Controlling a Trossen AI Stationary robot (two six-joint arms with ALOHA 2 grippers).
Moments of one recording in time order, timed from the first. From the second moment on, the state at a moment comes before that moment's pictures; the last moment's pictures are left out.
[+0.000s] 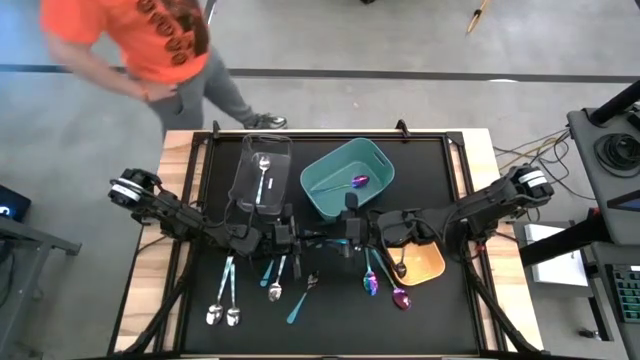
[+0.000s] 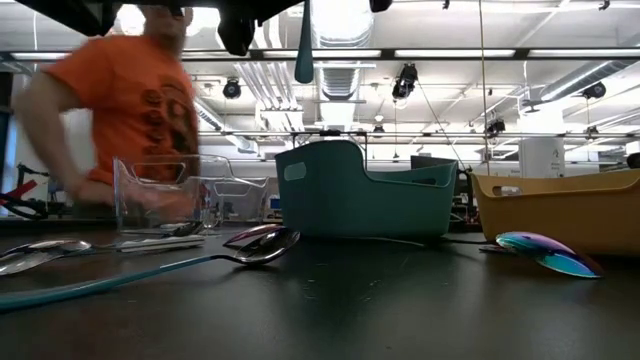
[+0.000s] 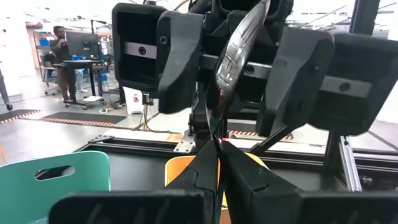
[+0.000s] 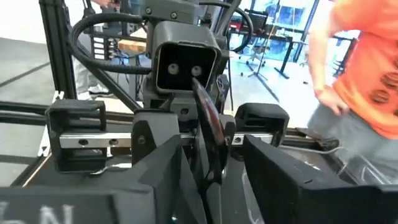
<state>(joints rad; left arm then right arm) -0.37 1.57 0.71 0.99 -0.54 0.02 0.29 1.54 1.06 0.40 0.34 -0.10</state>
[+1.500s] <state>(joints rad) -0.36 0.94 0.60 0.42 -0.73 0.34 0.18 1.39 1.24 -1.19 0.12 0.97</state>
